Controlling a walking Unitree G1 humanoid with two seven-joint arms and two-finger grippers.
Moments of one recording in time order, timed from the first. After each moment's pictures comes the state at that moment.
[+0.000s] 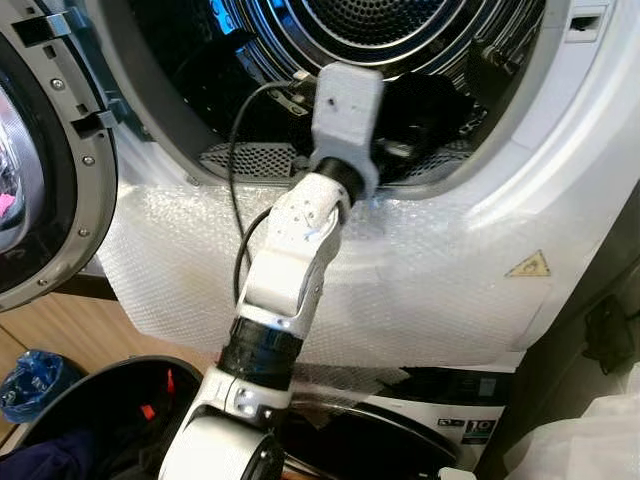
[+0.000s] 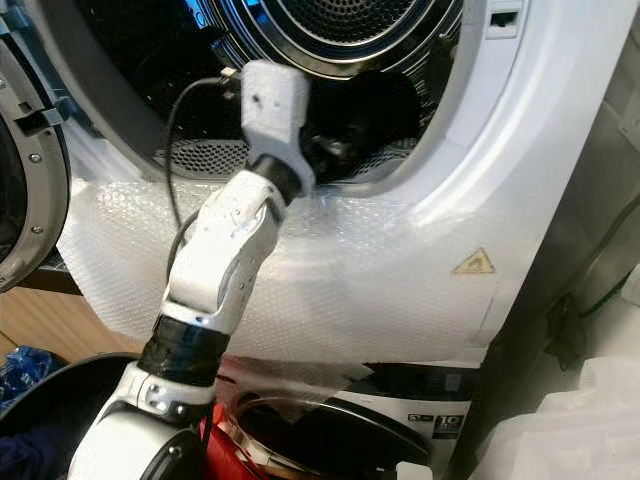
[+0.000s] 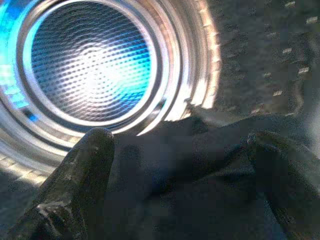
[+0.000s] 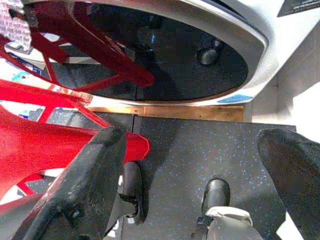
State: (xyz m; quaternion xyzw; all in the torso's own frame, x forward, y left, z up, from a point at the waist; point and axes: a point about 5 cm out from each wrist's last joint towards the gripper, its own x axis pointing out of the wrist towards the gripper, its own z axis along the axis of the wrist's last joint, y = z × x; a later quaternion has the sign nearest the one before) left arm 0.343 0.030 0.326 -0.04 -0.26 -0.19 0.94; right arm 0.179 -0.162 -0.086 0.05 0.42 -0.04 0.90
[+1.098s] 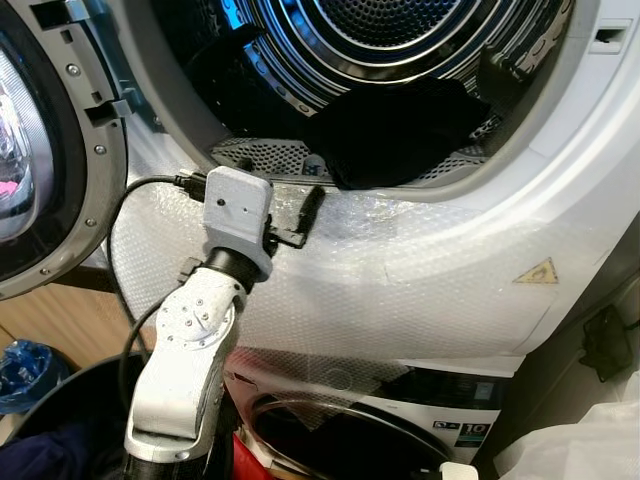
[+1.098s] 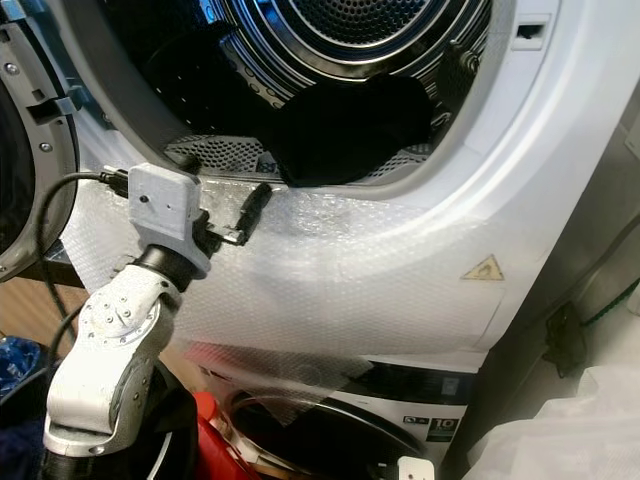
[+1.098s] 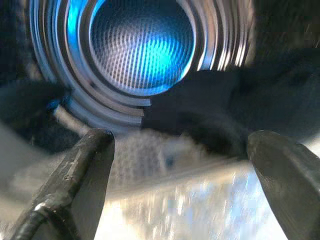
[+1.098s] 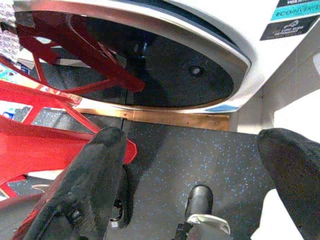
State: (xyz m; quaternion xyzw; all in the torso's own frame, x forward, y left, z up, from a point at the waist) left arm 0.282 0.103 0.287 0.03 -0.25 -0.16 0.96; right arm 0.185 -0.166 -0.083 0.04 0.42 -0.03 0.91
